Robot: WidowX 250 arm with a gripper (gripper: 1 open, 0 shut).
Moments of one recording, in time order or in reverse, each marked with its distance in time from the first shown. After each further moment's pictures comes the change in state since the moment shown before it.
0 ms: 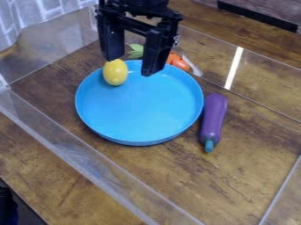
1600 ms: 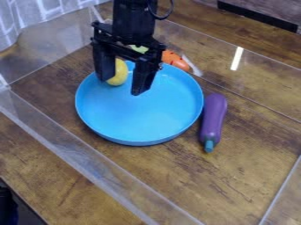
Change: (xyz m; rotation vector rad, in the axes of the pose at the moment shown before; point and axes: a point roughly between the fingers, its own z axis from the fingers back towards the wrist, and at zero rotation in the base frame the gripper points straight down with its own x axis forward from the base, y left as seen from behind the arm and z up) arm 0.017 0.028 -0.047 0.005 0.051 0.046
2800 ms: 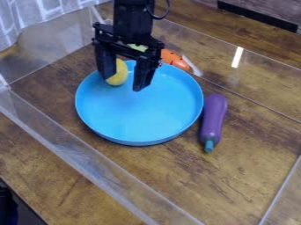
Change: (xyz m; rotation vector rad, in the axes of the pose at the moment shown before) arm 0.017 0.012 -0.010 -0.011 -0.014 0.047
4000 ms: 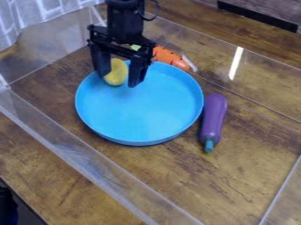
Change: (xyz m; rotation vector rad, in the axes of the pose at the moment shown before) arm 0.018 0.022 -0.009 -0.002 -0.037 0.056
